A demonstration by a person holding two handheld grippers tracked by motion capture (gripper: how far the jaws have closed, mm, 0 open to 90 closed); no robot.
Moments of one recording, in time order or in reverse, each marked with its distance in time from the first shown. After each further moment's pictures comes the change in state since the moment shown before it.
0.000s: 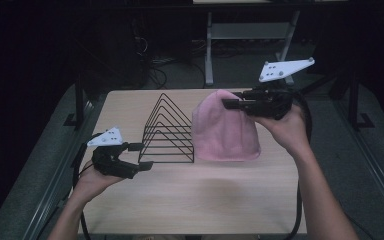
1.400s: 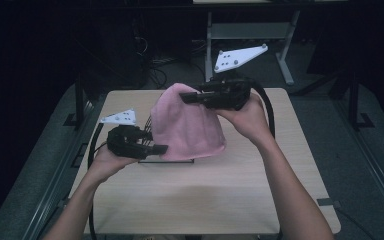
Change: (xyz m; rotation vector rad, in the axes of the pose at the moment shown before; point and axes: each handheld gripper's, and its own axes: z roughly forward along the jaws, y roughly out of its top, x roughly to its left) left arm 0.015 0.045 0.024 -0.023 -0.179 0.001; right arm 0.023 0.050 0.064 -0.063 0.145 -0.084
